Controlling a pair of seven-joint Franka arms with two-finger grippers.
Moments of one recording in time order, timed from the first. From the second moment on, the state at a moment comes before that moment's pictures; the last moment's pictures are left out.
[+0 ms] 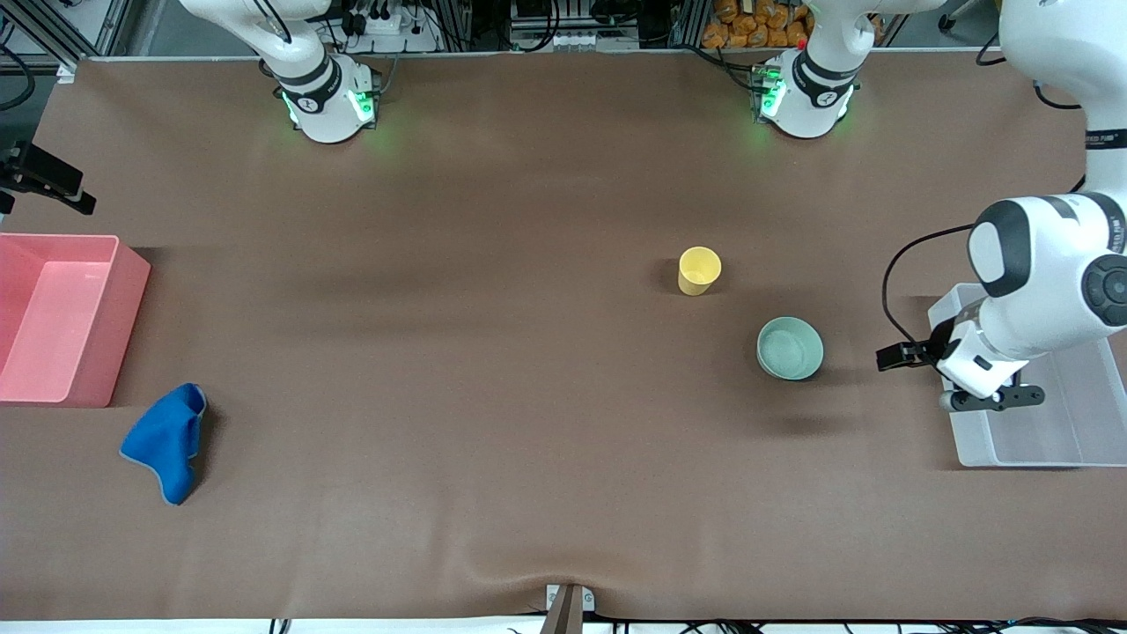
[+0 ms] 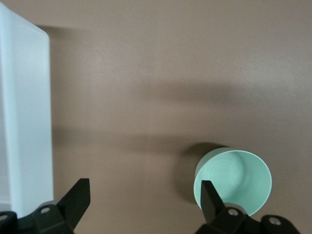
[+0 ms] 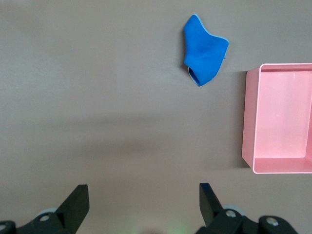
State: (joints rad) left arm -0.06 0.36 0.08 -1.82 -0.08 2.14 -0.01; right arm 0.01 -0.02 -0.10 -1.48 0.01 1.43 -0.05
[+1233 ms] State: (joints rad) left arm -0.12 0.49 0.02 -1.98 -0.08 2.40 -0.14; right arm 0.02 0.12 -0.11 -1.48 0.01 1.47 -0.05
